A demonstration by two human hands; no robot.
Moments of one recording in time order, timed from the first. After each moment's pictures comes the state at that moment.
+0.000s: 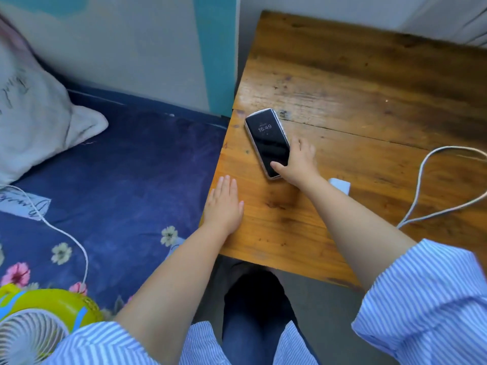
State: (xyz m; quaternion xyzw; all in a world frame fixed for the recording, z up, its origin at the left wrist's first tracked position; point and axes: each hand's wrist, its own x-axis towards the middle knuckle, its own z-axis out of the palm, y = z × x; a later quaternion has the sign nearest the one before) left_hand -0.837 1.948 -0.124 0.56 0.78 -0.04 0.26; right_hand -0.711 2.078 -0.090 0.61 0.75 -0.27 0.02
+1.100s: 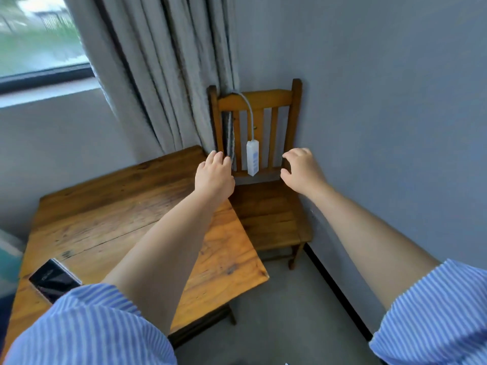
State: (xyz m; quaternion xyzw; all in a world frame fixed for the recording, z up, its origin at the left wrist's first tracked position) left_hand -0.315 2.050 0.149 0.84 0.53 0.08 0.00; right_hand -0.133 1.990 0.161 0.75 0.63 -0.07 -0.18
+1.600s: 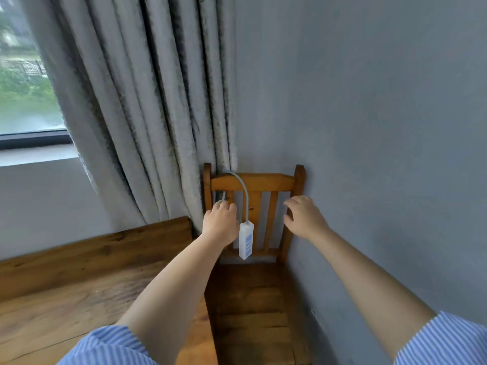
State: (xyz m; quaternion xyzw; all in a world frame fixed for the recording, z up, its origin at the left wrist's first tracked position) left_hand -0.204 2.220 0.169 0.81 0.58 0.08 0.07; right_hand -0.023 2.170 0.193 0.72 0.68 -0.06 -0.11
